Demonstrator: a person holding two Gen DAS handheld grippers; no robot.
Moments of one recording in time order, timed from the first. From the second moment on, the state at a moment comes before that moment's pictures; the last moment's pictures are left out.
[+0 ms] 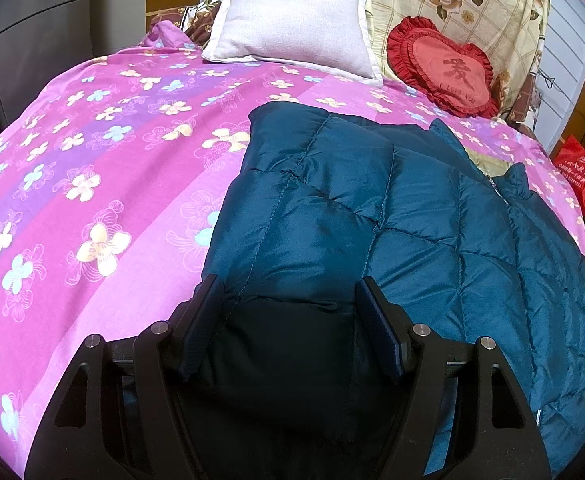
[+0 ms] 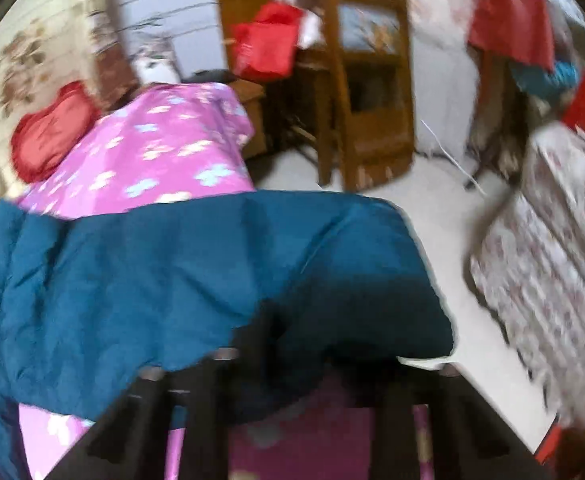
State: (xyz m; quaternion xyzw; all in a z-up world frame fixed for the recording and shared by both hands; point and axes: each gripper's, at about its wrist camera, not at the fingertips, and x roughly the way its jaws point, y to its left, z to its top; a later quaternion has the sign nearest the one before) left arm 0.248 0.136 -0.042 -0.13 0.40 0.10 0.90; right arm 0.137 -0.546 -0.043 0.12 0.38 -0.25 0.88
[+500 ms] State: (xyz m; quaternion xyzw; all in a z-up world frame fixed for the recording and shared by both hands) left arm 0.244 0.131 -0.028 -0.04 0.43 0.12 0.90; right arm 0.140 -0.253 0.058 -0.04 0.31 -0.11 0.94
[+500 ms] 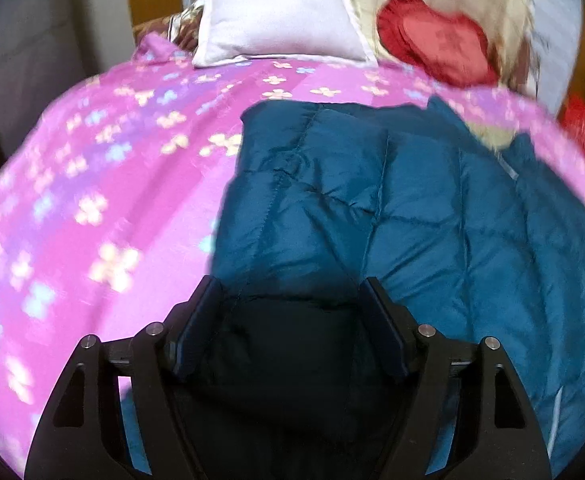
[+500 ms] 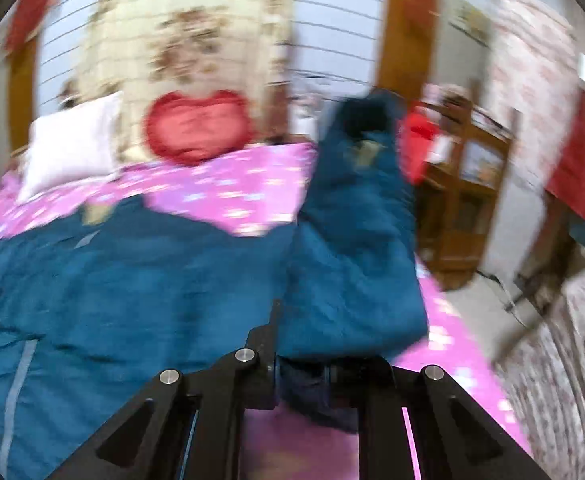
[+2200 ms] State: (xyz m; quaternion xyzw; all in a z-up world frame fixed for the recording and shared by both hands) left arm 0.166 0.063 0.024 -0.18 0.38 -0.08 0.90; right arm 0.077 -0.122 -0.070 -0.03 0.44 -0.05 0.89
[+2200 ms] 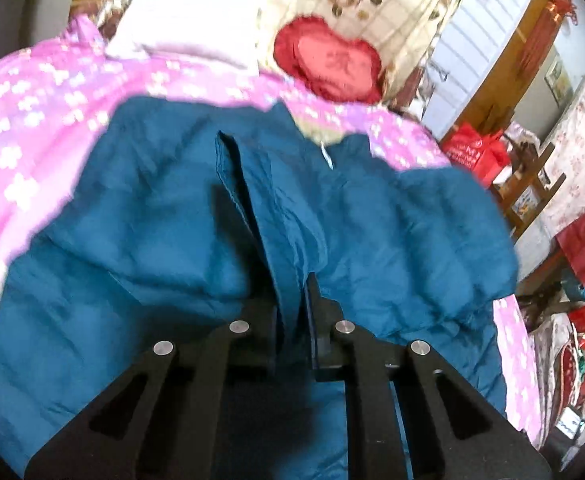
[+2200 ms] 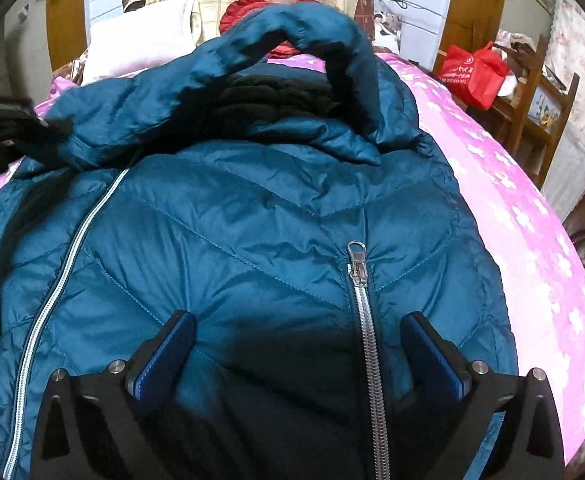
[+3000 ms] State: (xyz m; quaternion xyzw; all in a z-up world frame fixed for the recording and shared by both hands) left arm 0.214 0.137 0.048 -0.14 0.34 0.08 0.93; right arm 0.072 -0.140 -0.047 0.04 0.42 -0.03 0.91
